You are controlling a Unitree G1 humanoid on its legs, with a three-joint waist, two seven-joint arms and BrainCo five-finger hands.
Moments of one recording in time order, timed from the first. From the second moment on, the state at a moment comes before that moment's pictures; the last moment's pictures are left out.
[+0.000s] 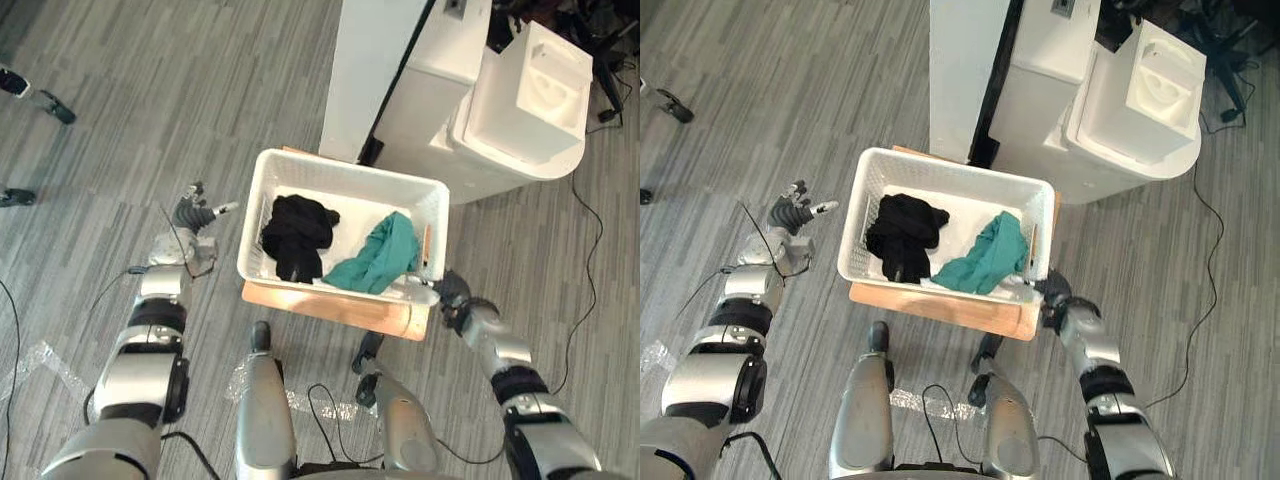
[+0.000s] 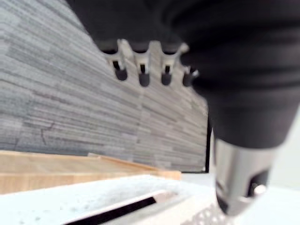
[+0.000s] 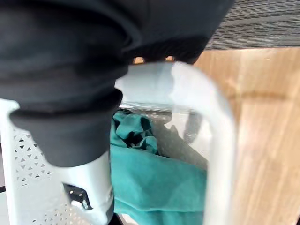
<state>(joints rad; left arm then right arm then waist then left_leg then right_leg) -0.79 0.46 0.06 0.91 -0.22 0.02 0.01 -0.47 -0.28 -0.03 0.69 0.38 0.13 0.17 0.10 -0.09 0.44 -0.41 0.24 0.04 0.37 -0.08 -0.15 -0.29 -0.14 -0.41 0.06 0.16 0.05</state>
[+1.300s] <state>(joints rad) -1.03 0.46 -0.05 0.89 -0.17 0.04 0.09 -0.67 -0.28 -0.03 0.63 0.38 0.06 0.06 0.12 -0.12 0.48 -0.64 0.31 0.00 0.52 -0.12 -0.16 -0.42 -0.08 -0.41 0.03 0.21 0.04</state>
